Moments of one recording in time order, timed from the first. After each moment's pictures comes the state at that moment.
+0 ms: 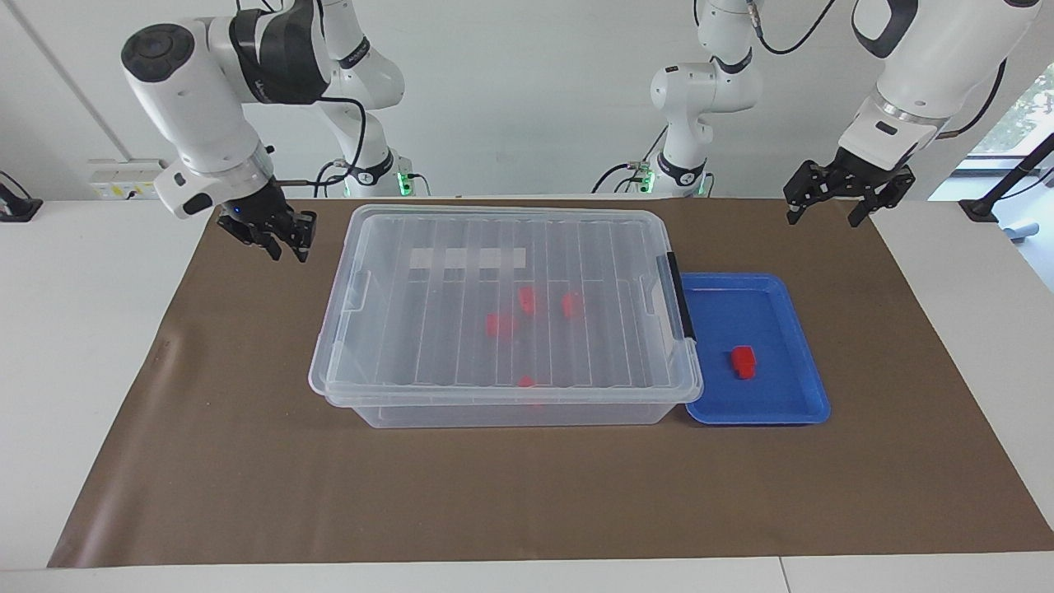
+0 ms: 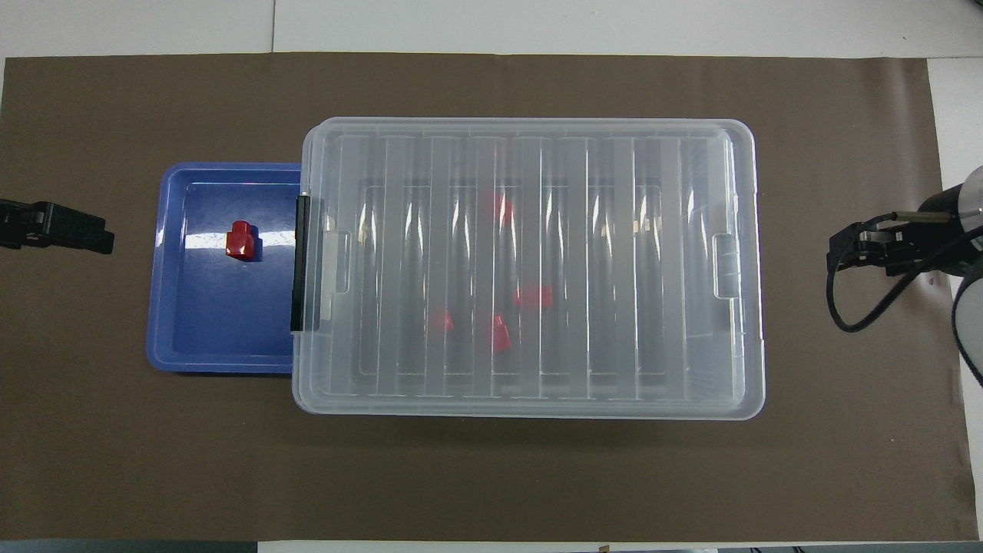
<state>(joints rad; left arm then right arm) -0.05 -0.03 -0.02 -1.58 -0.01 1.53 0.07 0.04 -0.07 -0.04 -1.72 0.00 1.58 0.10</state>
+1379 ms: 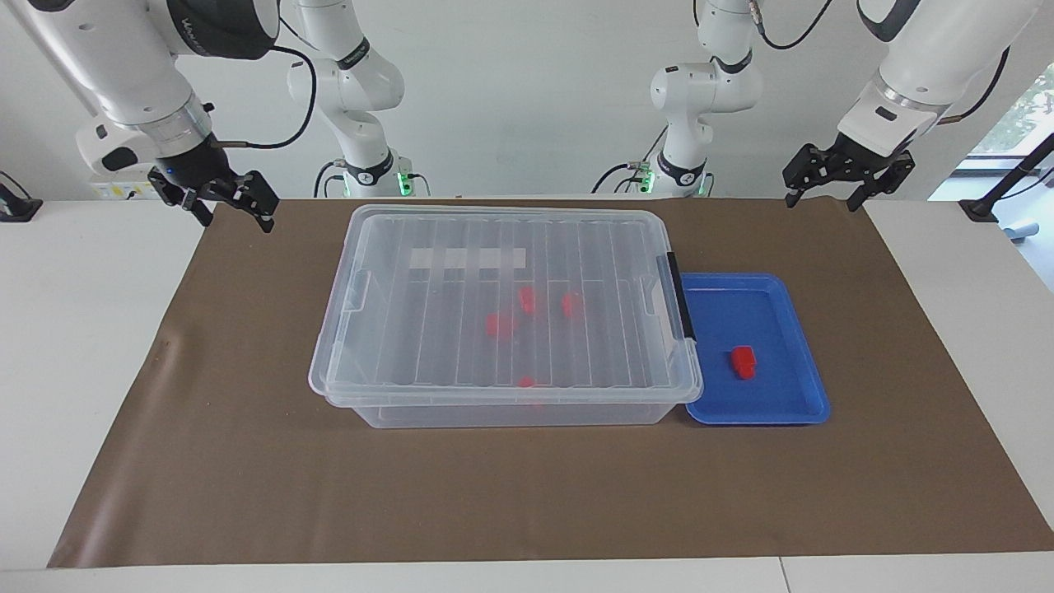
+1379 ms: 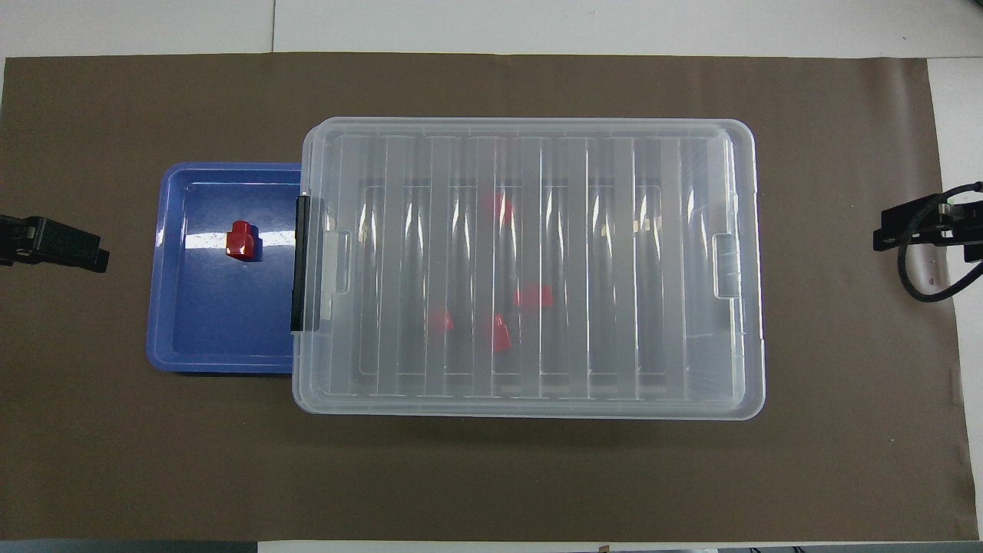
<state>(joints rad) -0.05 -0.03 -0.03 -1.53 -0.01 1.44 0.08 -0.03 -0.03 -0.04 -1.62 0.00 1.54 0.09</state>
